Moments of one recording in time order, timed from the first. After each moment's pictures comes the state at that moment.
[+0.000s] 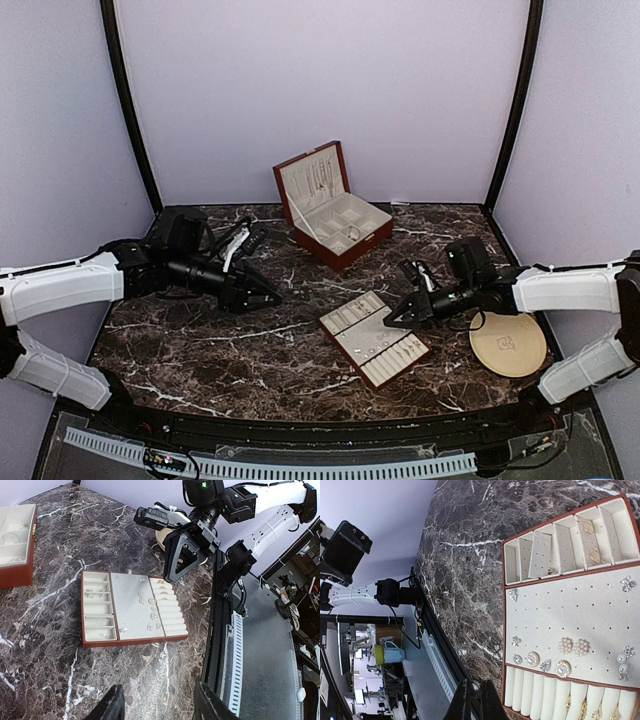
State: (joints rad) left arm -0.68 1.25 0.84 -0.19 0.70 -0.07; right arm 0.58 1.33 0.61 -0.05 -0.82 0.61
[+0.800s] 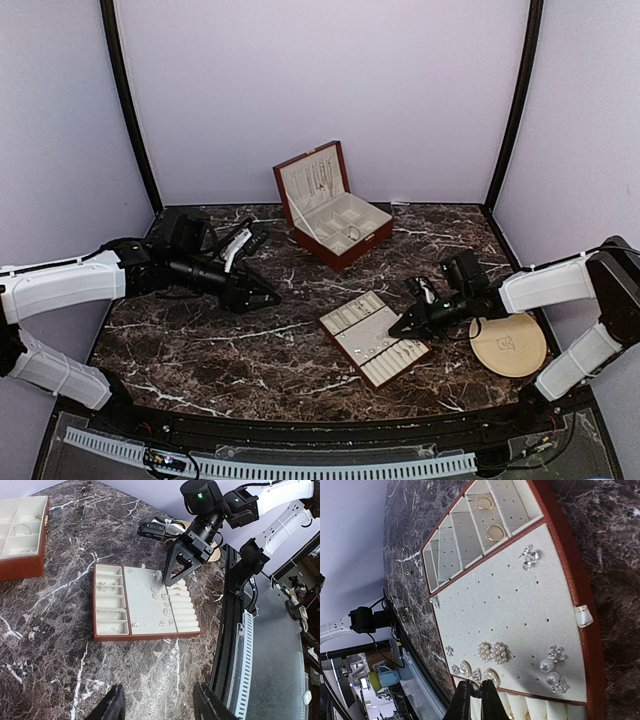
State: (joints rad) left arm -0.68 1.26 0.85 -0.22 0.64 -0.06; right arm 0.53 1.48 0.57 -0.01 -0.73 0.68
